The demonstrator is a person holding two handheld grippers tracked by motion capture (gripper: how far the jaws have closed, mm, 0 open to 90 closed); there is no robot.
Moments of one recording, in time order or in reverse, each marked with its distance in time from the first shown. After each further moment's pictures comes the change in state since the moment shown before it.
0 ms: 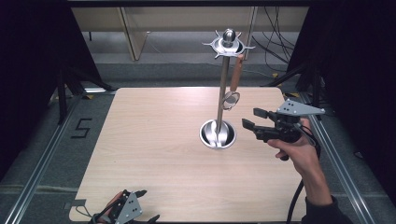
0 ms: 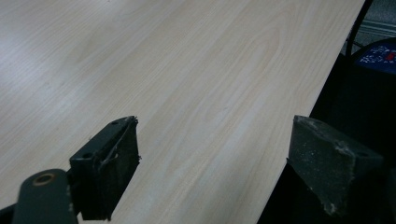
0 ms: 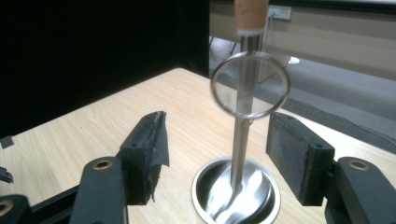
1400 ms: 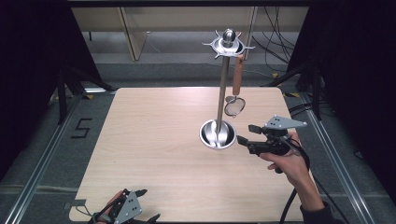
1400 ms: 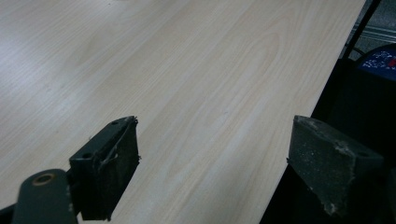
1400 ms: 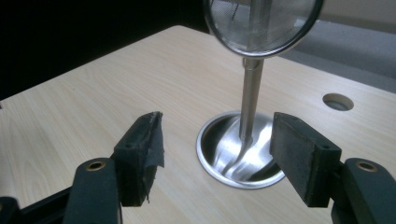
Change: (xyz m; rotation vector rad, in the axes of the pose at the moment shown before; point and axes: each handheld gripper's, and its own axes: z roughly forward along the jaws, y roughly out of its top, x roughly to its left) left arm 0.002 0.001 0.001 -0.033 -0.003 -0.011; right arm 0.002 -0.048 0.022 0.126 -0.010 0.016
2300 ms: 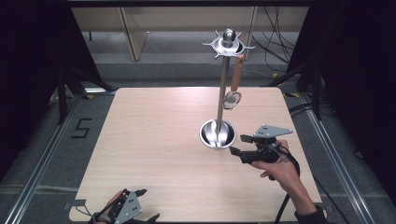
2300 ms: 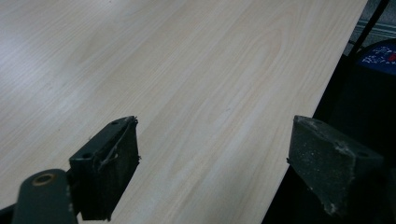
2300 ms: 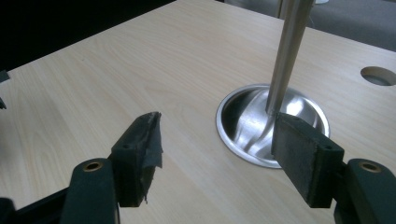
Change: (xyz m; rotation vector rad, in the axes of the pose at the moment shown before) left arm 0.001 -0.001 0.001 0.010 0.008 0.009; right arm 0.015 -0.022 0.020 0.089 0.059 0.019
